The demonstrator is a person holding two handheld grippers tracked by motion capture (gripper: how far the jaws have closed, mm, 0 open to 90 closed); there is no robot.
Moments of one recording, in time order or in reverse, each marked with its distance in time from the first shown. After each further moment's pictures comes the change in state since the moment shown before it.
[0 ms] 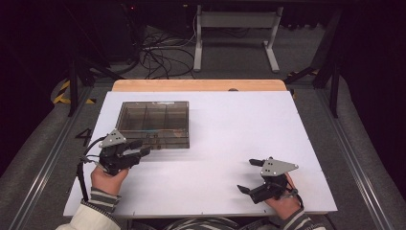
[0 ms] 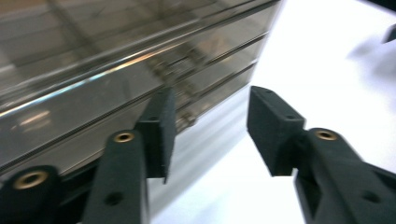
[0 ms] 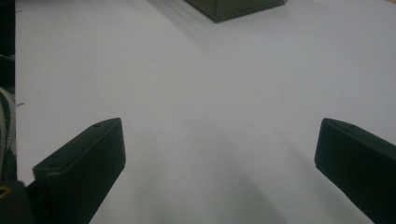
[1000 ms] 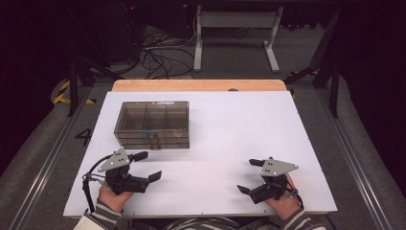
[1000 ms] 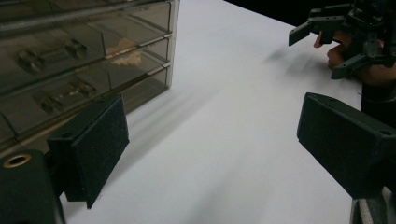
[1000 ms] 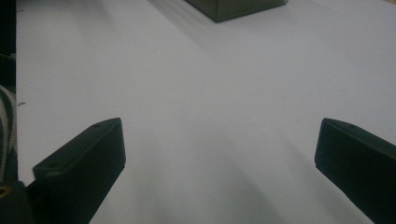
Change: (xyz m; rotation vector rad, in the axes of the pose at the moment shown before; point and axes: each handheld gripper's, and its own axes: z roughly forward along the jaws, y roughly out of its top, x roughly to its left) left arm -0.030 -0.044 0.005 -0.124 -0.173 0.053; right arm 0.000 0.000 0.000 -0.001 0.000 -0.004
